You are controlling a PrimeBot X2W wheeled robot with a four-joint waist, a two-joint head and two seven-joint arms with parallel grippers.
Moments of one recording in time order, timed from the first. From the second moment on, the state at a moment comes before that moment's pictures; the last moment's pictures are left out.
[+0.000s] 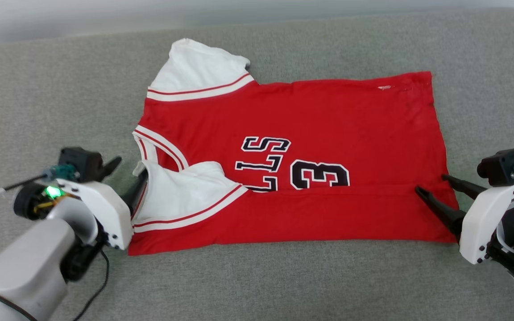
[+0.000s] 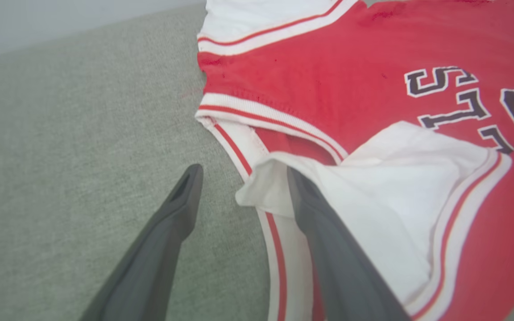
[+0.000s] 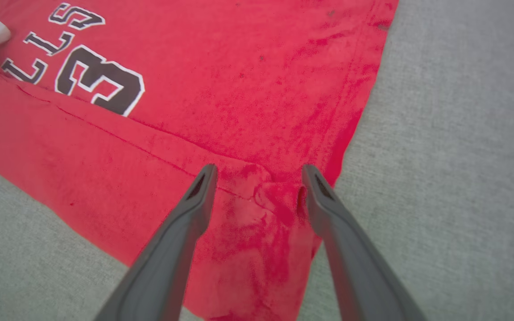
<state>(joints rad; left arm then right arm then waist) -0.64 0.66 -0.87 0.48 -0.92 0.00 -0.11 -0.56 -0.71 0.79 0.40 0.90 0.13 0.10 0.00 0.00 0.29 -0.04</state>
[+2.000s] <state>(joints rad) -0.82 0.80 -1.07 0.22 -1.10 -0.09 0.77 -0.71 -0.92 0.83 0.16 0.93 0.13 0.66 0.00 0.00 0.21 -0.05</state>
